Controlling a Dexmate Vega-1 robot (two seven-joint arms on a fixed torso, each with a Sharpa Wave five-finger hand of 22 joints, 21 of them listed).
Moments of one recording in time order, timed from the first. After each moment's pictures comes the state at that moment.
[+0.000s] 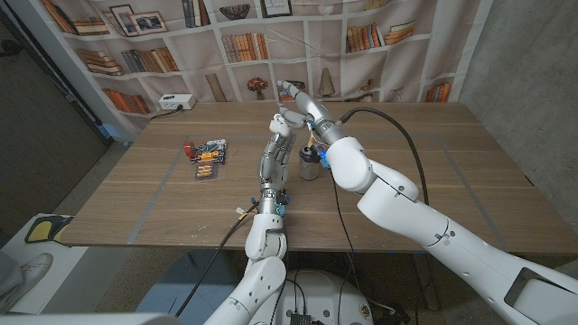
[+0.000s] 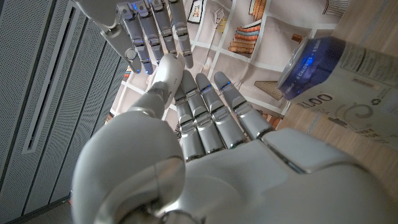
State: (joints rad) left arm 1.17 0.08 0.48 -1.48 -0.88 -0.74 -0.12; left_hand 0.92 0.16 0.55 -0.13 0.20 0.85 -0.08 0.27 0.20 0.91 -0.16 0.31 0.44 0.83 -0.22 0.19 0.18 0.66 -0.11 0.32 0.18; right arm -0.78 -0.53 -0.80 -2.29 -0.25 -0.65 -0.23; right_hand 0.99 0.19 0.39 0.15 0.19 0.03 -0.12 0.21 0.20 0.12 -0.05 0.24 0.24 -0.08 -0.03 0.29 0.33 0.15 0.06 0.19 0.17
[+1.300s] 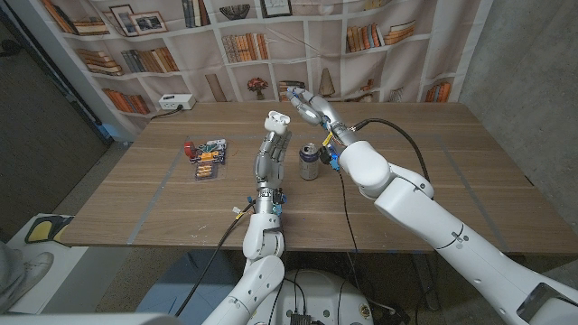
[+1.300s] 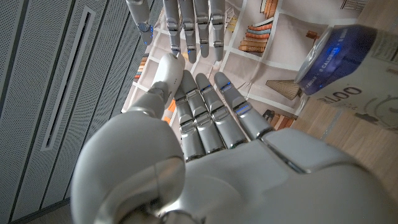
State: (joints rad) left arm 1.15 0.07 0.47 -1.45 -0.91 -0.78 -0.19; left_hand 0.92 0.16 0.56 -0.14 0.20 0.85 -0.08 0.27 0.20 0.91 -0.16 0.30 0.45 0.83 -0.22 0.19 0.18 0.66 -0.11 0.32 0.19; right arm -0.88 -0.55 -0.64 -2.25 0.05 -0.47 -0.29; right_hand 0.52 0.19 0.24 0.19 0.21 0.18 -0.07 0.23 0.20 0.11 -0.04 0.22 0.22 -0.06 -0.03 0.28 0.32 0.12 0.09 0.18 0.17
